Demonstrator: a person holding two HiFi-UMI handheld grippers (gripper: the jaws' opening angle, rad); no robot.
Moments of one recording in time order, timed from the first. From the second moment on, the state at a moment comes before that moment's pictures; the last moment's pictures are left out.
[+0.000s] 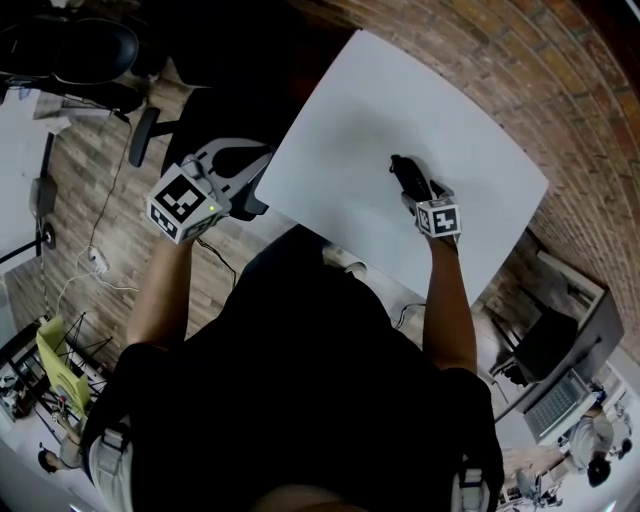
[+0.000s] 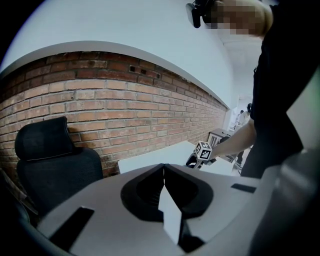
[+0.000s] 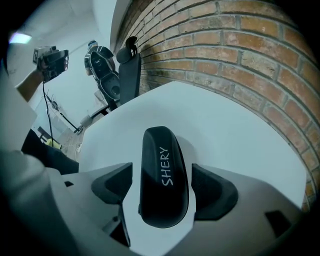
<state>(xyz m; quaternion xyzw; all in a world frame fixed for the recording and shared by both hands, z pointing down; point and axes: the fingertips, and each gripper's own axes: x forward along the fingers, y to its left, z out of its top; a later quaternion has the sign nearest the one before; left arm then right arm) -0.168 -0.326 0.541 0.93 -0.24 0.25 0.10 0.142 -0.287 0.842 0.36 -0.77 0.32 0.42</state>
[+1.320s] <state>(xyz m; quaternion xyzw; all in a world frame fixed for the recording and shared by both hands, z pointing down) -0.171 -0.323 0.562 0.93 -0.22 0.26 0.12 0.139 -0.288 0.884 0.37 -0.74 0.30 0.48</state>
